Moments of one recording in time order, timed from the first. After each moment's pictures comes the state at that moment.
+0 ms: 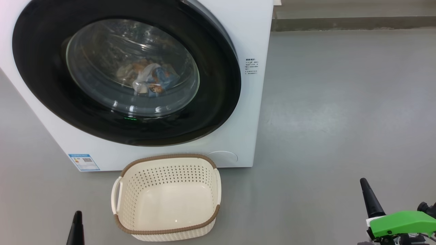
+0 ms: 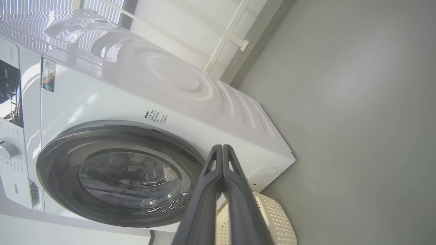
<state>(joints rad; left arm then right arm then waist) -0.01 0.08 0.10 0.33 -1.11 -0.13 -0.02 -0.02 -0.08 -0.06 0.30 1.17 0.13 -0.02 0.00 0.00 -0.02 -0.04</state>
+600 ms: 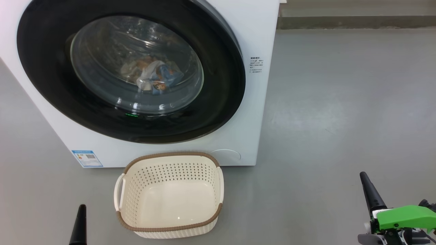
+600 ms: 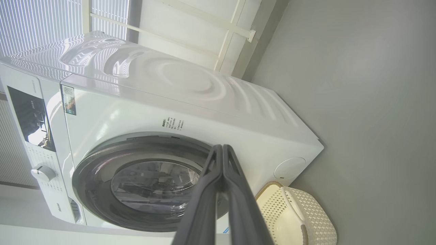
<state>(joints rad) -0.02 0.07 0.10 0.31 -1.30 -0.13 0.03 -0.04 -0.07 -0.08 0.29 1.33 0.13 0.03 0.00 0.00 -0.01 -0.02</state>
